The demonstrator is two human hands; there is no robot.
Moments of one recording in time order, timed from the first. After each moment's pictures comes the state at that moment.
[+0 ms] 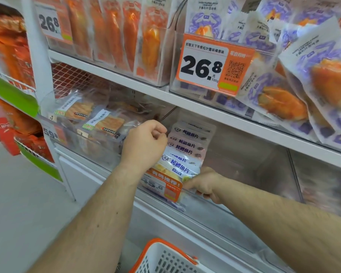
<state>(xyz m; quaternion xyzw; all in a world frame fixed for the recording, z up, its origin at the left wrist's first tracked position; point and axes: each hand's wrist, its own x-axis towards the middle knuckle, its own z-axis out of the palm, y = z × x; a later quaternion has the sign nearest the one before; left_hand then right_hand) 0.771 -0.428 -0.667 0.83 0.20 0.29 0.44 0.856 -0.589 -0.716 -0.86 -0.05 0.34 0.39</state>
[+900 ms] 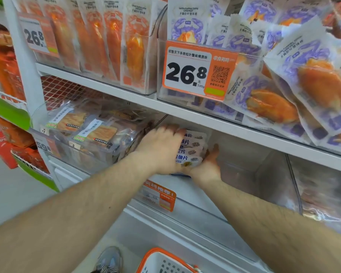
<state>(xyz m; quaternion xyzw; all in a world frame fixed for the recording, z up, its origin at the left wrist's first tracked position) 0.814 -0.443 -0.647 1.00 0.00 0.08 -0.01 0.904 -0.575 -0.745 -0.88 -0.08 0.06 0.46</state>
